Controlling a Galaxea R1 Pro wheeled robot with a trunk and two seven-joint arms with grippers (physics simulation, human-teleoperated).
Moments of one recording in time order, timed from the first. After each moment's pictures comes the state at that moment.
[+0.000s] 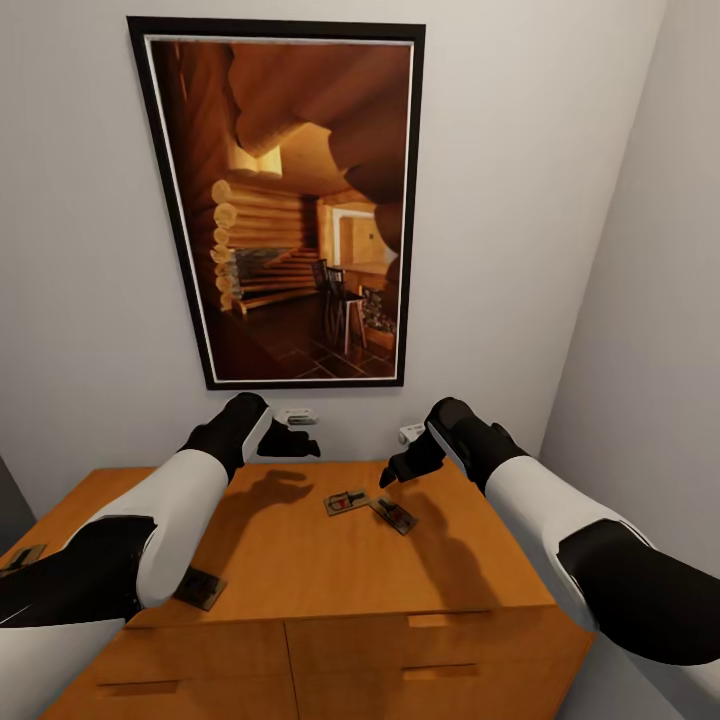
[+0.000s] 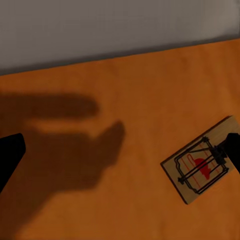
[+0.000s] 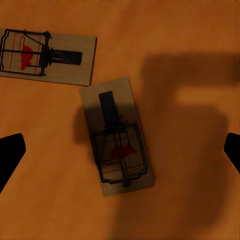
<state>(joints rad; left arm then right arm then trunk) -1.20 -0.10 0.02 -0.38 -0.07 0.92 -0.20 -1.18 0.08 0.42 -0.45 0.02 1.04 0.53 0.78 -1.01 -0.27</state>
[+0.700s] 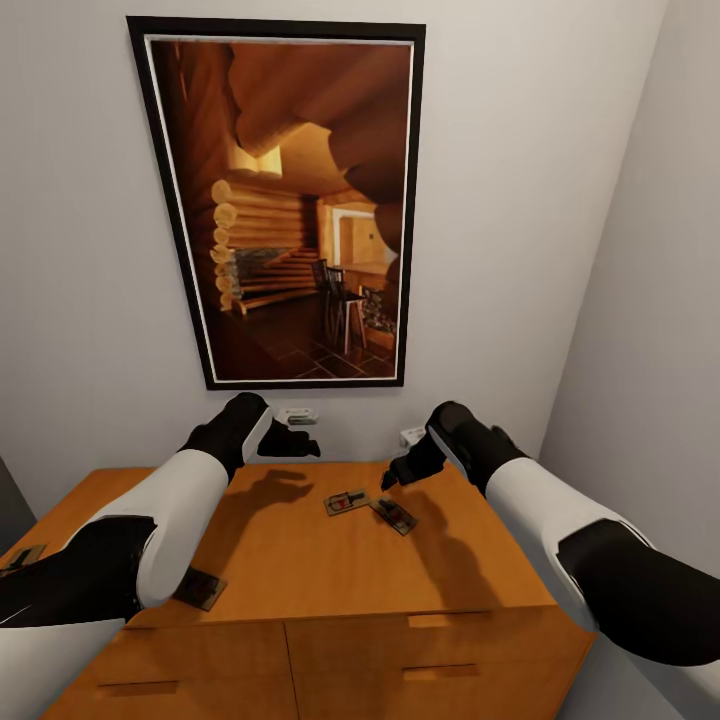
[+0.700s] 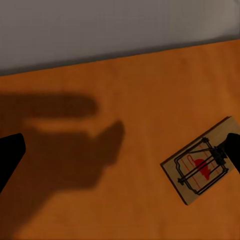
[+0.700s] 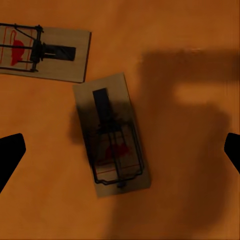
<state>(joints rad) -1.20 -0.10 0.02 -0.38 -0.07 0.92 -0.20 -1.17 0.08 0.42 -0.42 0.02 1.01 0.53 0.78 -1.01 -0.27</state>
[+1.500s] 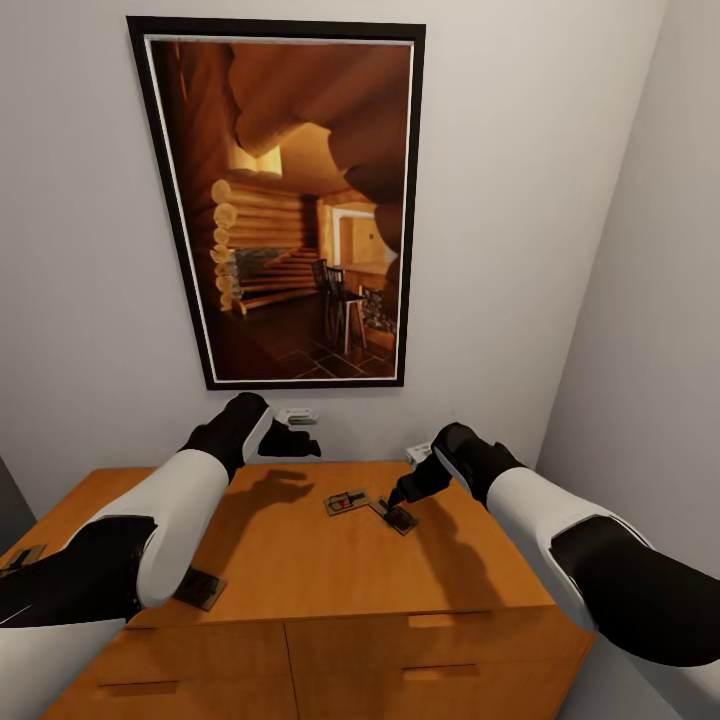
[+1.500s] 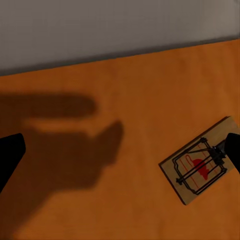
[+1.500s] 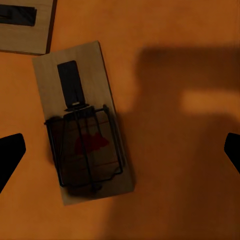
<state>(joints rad) -1.20 -0.10 0.02 -0.38 -0.07 0.92 -0.20 -1.17 0.08 0.42 -0.24 0.02 0.84 0.51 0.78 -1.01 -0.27</state>
